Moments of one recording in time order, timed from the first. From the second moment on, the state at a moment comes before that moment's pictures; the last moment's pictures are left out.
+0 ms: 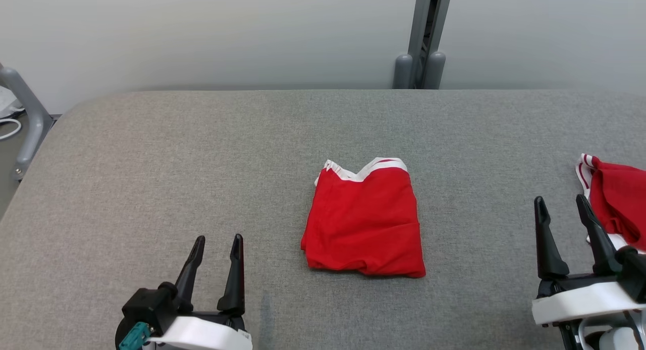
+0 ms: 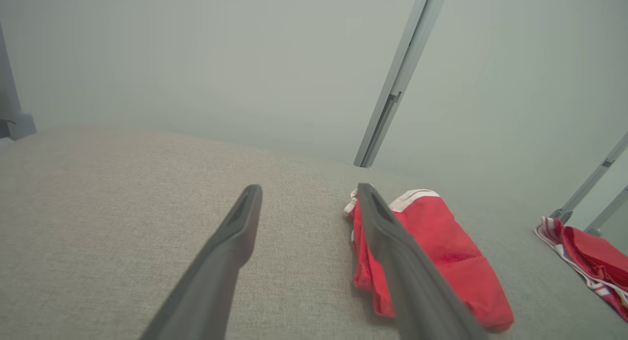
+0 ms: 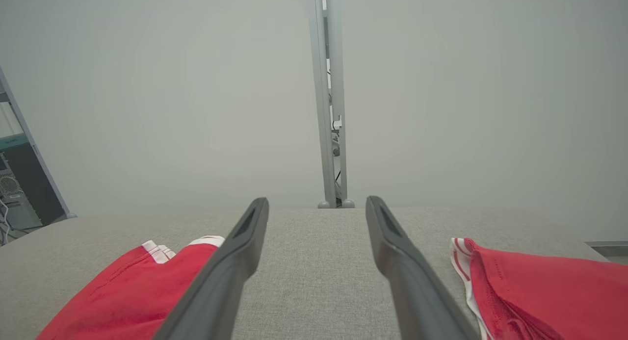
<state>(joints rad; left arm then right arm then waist) -0.01 0.05 -0.22 0.17 -0.41 0.03 -0.26 -0.08 -0.10 -0.03 0.16 0.21 0.13 -0.26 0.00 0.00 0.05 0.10</state>
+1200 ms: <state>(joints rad) 0.00 0.05 -0.23 0.17 -0.41 0.04 -0.26 -0.06 -0.06 -0.03 0.17 0.18 0.13 -0.26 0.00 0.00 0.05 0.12</state>
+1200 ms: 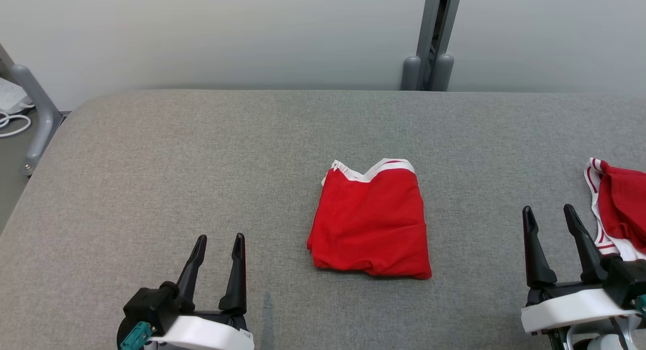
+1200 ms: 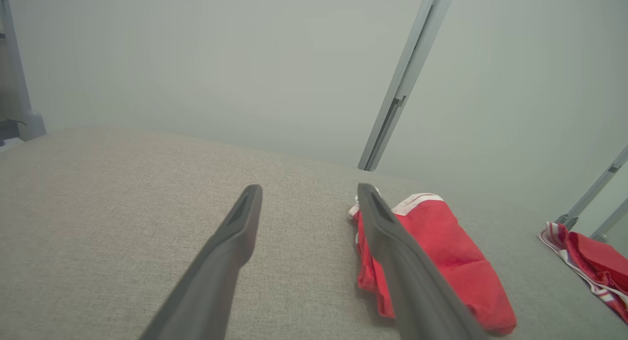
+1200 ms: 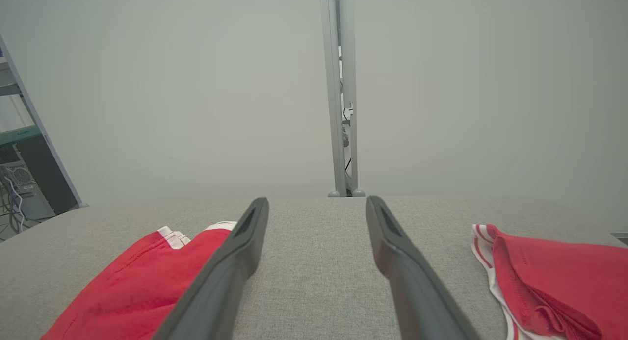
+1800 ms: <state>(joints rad) -0.01 0.05 -0.24 0.17 -0.41 0.03 -0.26 -0.07 -0.06 0.01 0.27 0.25 0.13 -0.22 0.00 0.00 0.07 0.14</state>
